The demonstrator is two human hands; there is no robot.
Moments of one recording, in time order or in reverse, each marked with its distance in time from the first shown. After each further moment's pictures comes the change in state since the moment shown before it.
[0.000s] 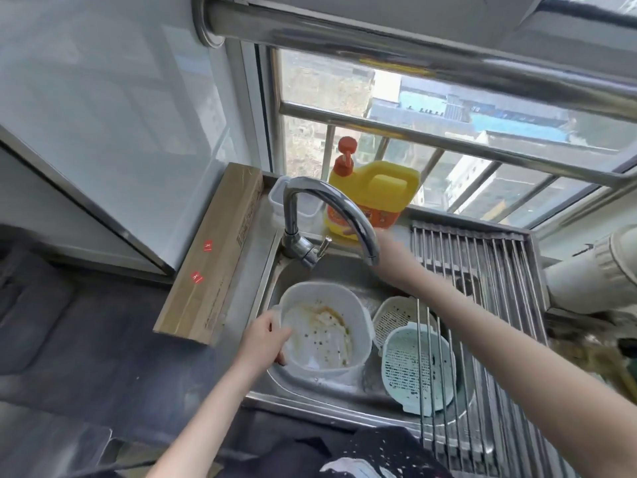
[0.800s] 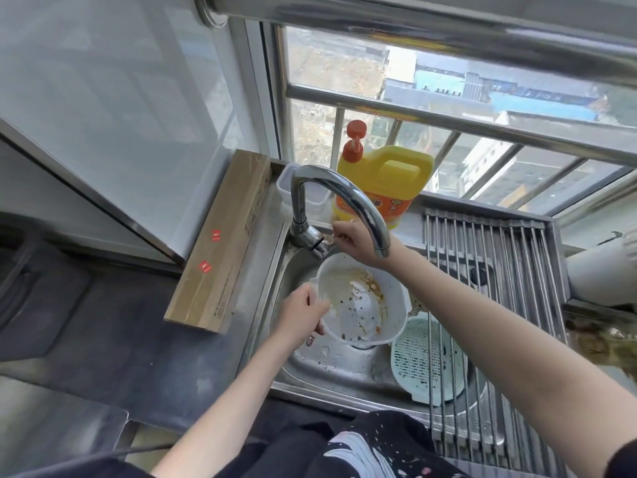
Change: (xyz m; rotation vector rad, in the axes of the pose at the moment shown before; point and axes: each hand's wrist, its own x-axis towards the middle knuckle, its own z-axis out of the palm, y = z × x) left_hand 0.021 0.024 0.038 0.038 -0.048 0.064; right_hand 0.042 0.012 0.041 -0.164 -0.012 -0.385
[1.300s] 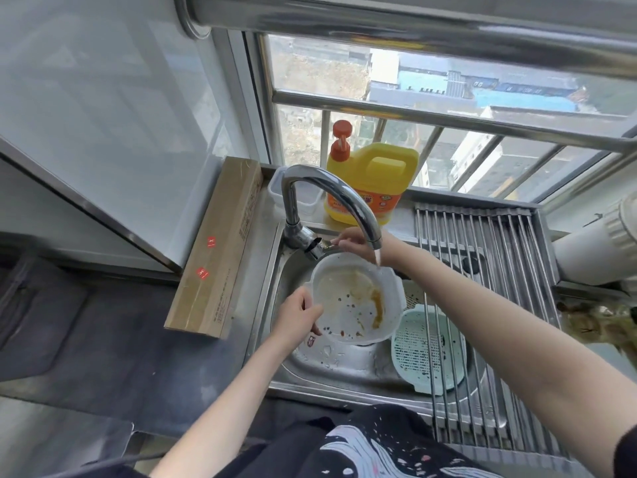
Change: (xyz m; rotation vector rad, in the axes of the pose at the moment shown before) left_hand 0.003 -0.017 -0.001 -0.005 -0.045 0.041; right_hand -0.021 0.008 -0.006 0.284 -0.247 0.336
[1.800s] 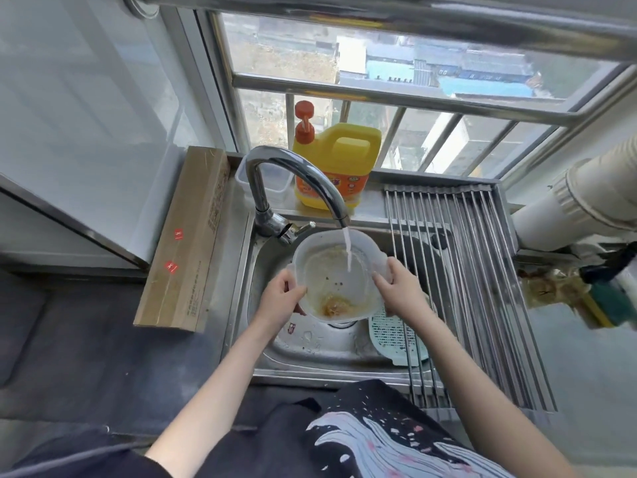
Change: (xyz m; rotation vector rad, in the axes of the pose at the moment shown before) left_hand 0.005 0.001 0.011 -0.118 -0.030 0.071; right_hand -0.133 0.002 0.053 0.370 0.432 0.598
